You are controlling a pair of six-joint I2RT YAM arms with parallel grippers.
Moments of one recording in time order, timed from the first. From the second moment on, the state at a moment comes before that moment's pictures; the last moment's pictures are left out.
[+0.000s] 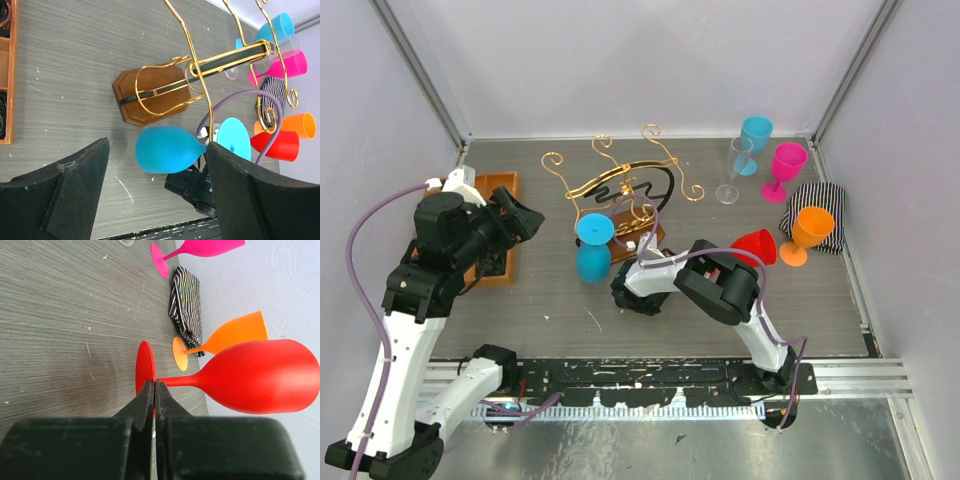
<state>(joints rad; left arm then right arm) -0.26 0.82 1.20 -0.82 0.03 -0.60 1.08 2.14 1.27 -1.41 1.40 1.24</state>
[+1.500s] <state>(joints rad) -0.26 0.82 1.18 -0.83 0.03 -0.60 1.06 2.25 1.30 -1.40 1.52 1.24</state>
